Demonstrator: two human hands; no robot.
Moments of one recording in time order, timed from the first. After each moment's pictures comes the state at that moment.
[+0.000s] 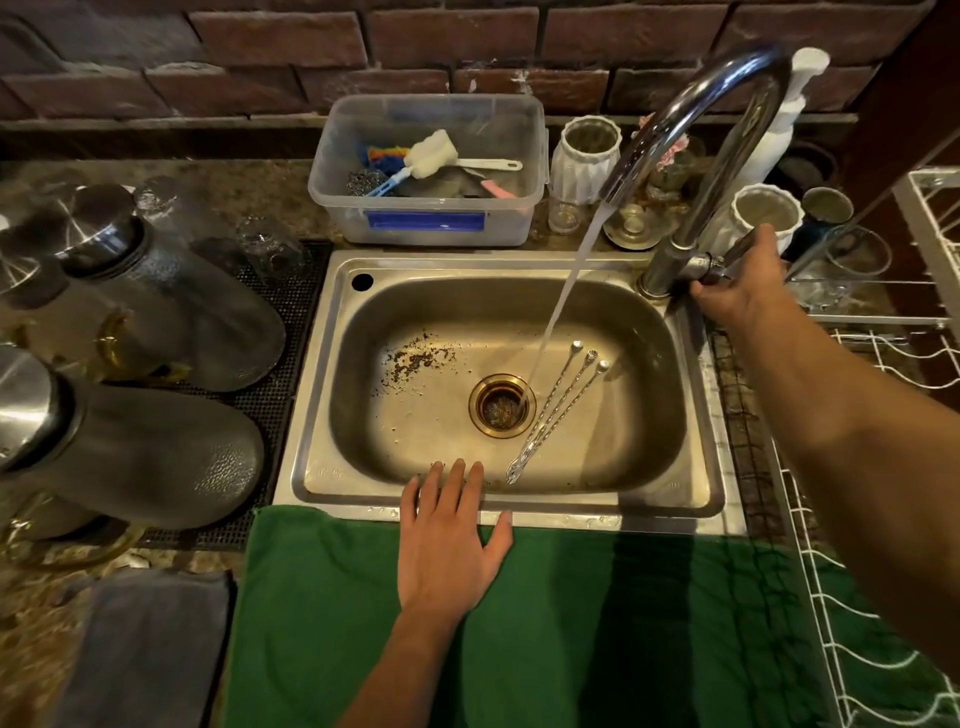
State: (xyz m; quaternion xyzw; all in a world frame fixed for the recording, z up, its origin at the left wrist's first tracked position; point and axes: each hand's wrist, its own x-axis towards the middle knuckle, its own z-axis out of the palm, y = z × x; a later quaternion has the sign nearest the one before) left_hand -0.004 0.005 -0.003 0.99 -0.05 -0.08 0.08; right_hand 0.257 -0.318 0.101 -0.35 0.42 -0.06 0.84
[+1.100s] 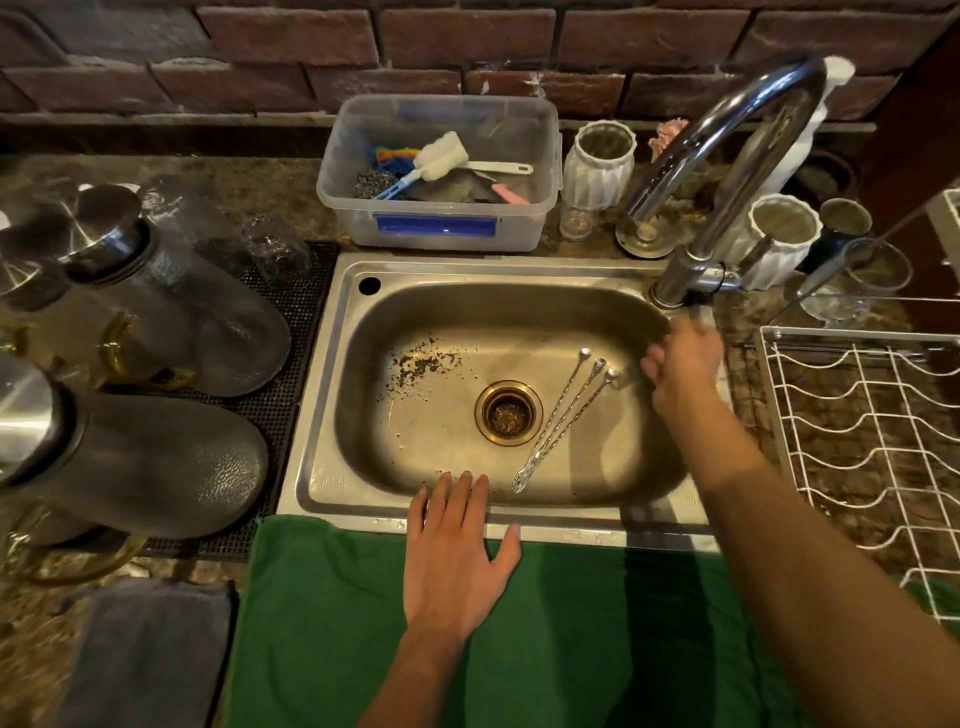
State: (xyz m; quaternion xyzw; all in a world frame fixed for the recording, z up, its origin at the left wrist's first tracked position) left_hand -0.003 0.005 0.004 0.99 -0.03 -0.11 0.12; right_hand 0.197 -0.247 0.052 -0.55 0.45 -0.05 0.71
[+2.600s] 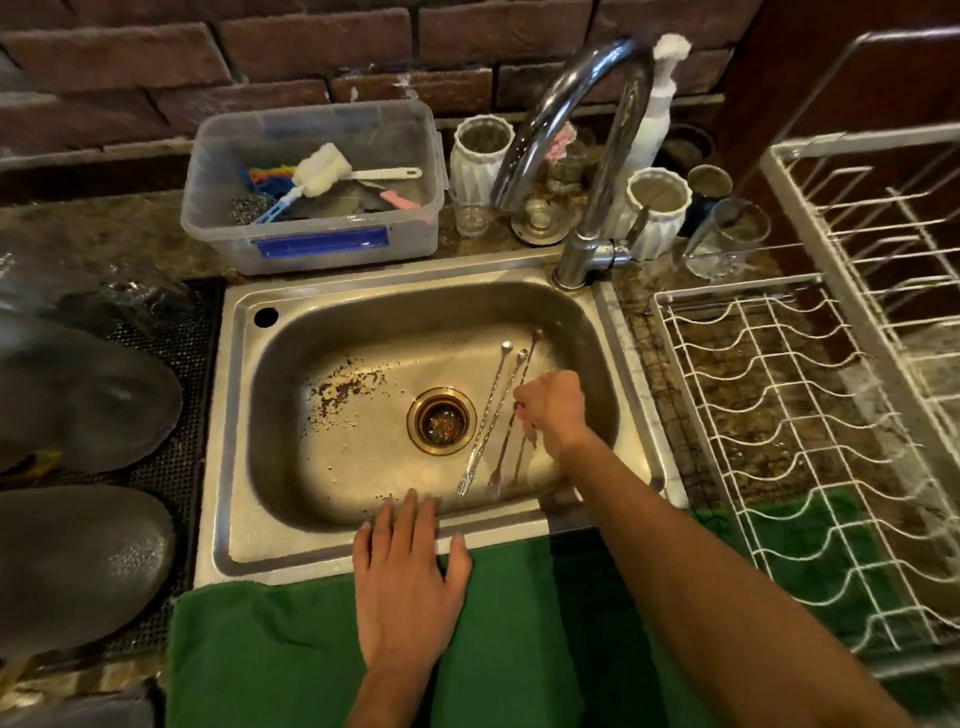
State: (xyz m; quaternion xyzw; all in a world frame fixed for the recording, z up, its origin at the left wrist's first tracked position) left_hand -0.006 0.002 -0.002 0.99 -0.05 -0.12 0.09; right_hand 0.144 -0.206 0.022 -0.73 0.41 0.14 0.53
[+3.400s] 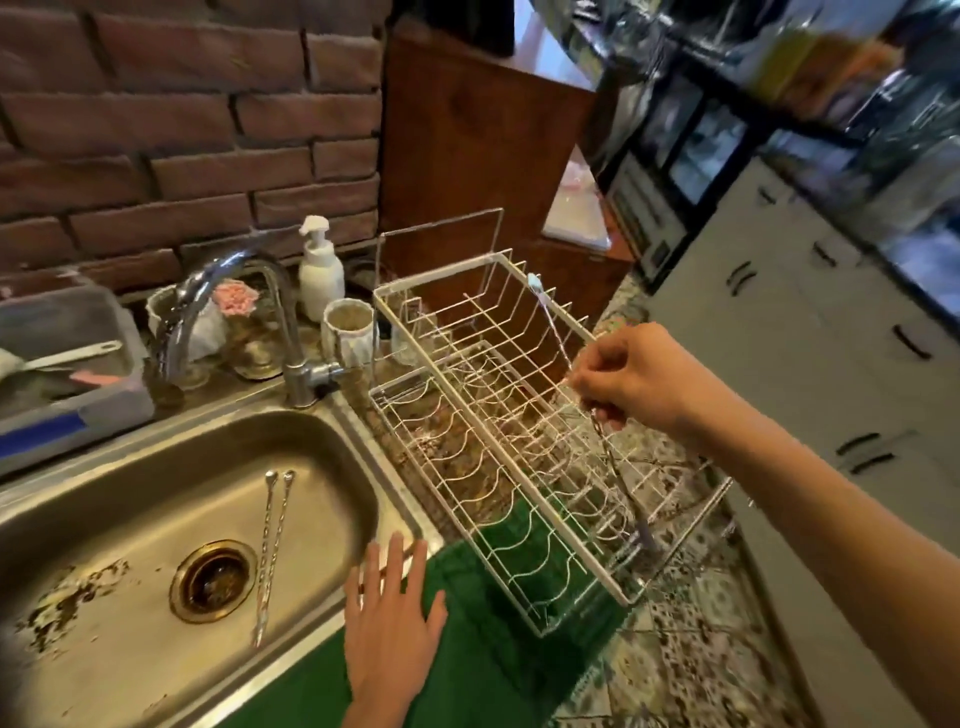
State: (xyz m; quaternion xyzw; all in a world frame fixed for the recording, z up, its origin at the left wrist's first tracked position) left_hand -0.021 -0.174 0.034 0.92 -0.34 -0.15 0.11; right_hand -0.057 -0.404 0.348 -0.88 0.31 -0.02 0.36
